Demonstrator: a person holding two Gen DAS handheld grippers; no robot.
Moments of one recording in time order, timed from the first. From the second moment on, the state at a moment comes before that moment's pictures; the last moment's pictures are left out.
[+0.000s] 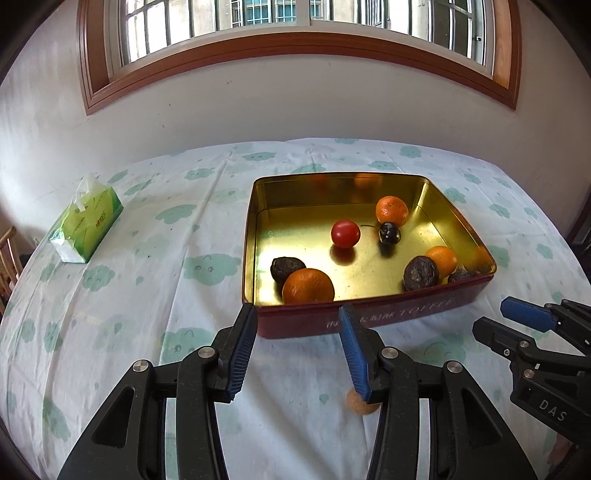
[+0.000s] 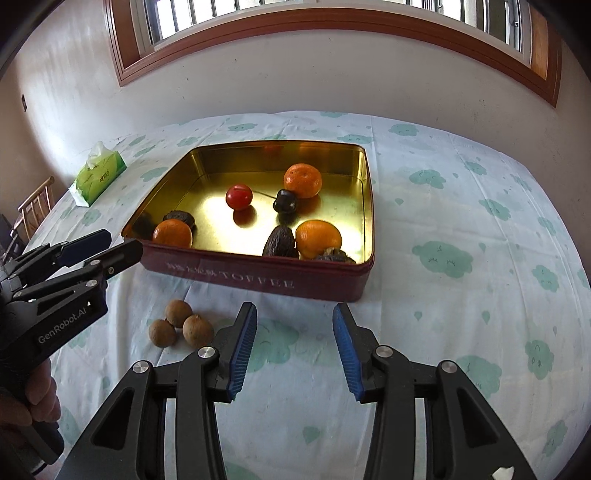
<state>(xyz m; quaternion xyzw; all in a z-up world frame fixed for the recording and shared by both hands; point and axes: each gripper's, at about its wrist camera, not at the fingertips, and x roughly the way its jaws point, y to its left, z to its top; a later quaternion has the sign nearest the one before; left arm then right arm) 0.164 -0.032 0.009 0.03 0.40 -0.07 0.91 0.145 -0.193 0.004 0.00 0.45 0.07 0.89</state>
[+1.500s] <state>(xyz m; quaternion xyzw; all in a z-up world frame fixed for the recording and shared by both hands) 0.097 0.039 -0.048 0.00 0.42 -0.02 0.91 0.145 -0.113 -0.037 -0.06 0.46 0.10 0.88</state>
